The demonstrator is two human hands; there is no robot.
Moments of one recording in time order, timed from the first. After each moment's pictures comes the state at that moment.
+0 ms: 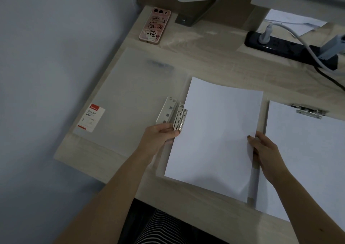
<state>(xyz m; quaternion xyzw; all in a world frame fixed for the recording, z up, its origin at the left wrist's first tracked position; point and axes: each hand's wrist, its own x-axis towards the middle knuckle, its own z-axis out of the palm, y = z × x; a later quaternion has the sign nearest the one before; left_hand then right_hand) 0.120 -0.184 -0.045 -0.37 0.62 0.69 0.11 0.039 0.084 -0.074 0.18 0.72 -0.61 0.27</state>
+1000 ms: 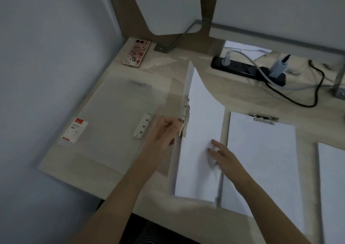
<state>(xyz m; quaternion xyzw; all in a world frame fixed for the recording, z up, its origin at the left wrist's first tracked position) 0.119 -0.094 0.053 -0.20 0.68 0.70 0.00 0.061 0.088 -0.025 0.07 0.79 -0.49 0.35</state>
